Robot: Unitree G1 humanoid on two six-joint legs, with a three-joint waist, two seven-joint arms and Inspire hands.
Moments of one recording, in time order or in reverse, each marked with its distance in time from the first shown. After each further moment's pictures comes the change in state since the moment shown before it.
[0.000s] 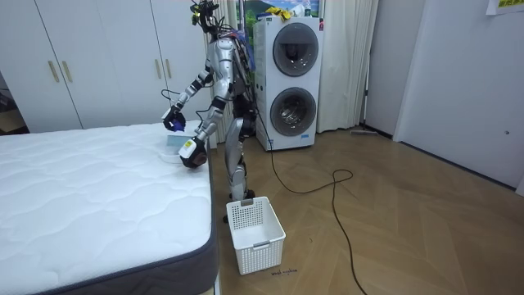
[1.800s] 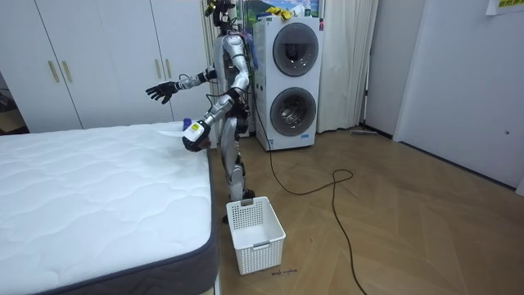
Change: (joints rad) left arm 0.458 -0.036 0.288 -0.534 0.035 0.081 -0.209; right arm 0.426 -0.063 -0.621 -0.130 0.508 0.024 -0.413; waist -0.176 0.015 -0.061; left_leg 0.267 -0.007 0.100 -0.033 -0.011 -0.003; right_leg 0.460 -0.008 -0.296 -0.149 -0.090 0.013
